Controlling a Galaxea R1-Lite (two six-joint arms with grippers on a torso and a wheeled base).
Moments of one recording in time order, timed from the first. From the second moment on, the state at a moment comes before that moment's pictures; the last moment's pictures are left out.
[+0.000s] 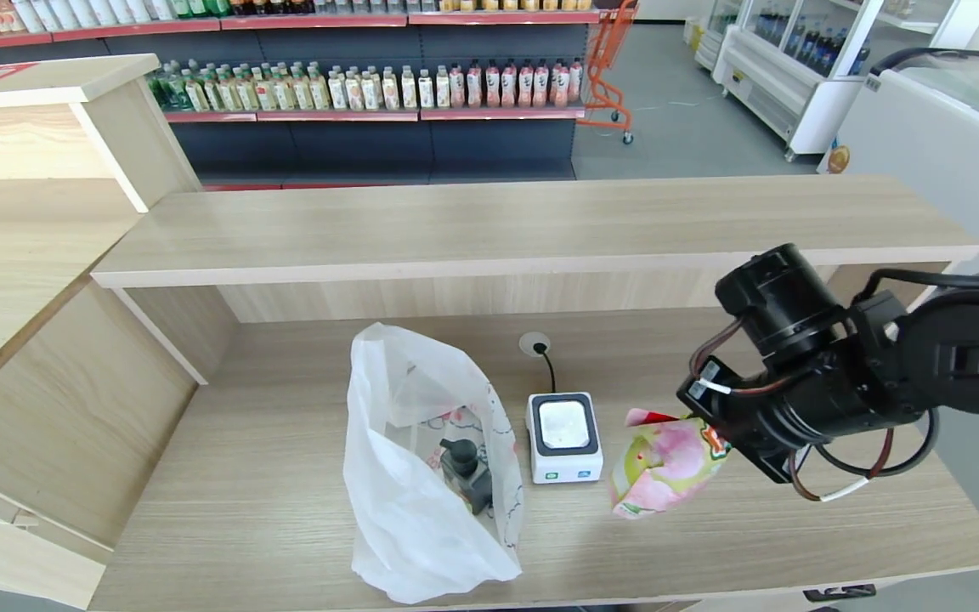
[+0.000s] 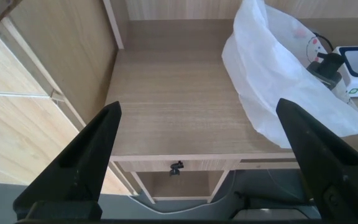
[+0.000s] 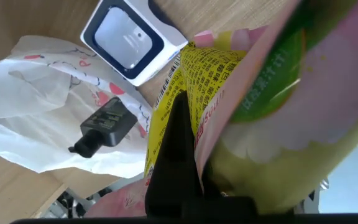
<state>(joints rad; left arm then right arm) 0.00 0.00 0.00 0.00 0.01 0.01 0.52 1.74 -1.15 0.33 -0.18 1.15</state>
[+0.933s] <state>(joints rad) 0.00 0.00 0.00 0.00 0.01 0.01 0.54 2.00 -1.36 0.30 -0.09 1.21</state>
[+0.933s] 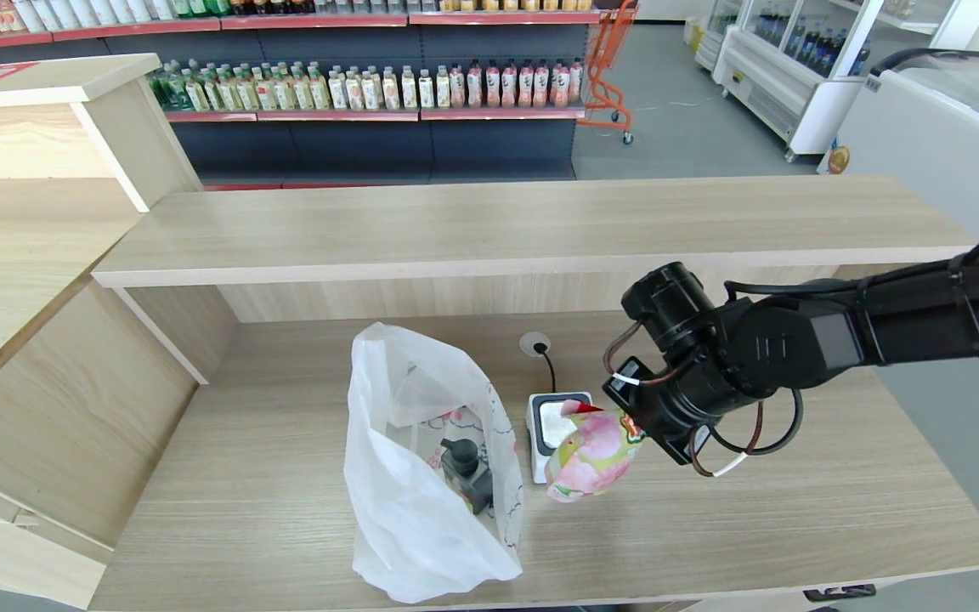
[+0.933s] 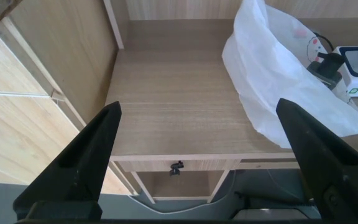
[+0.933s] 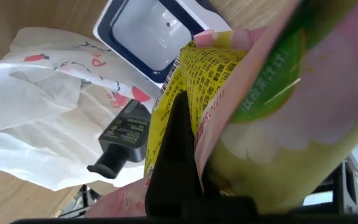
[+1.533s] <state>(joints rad) 0.00 0.00 0.00 0.00 0.01 0.01 0.55 2.07 -1.38 0.26 -0.08 1.22</state>
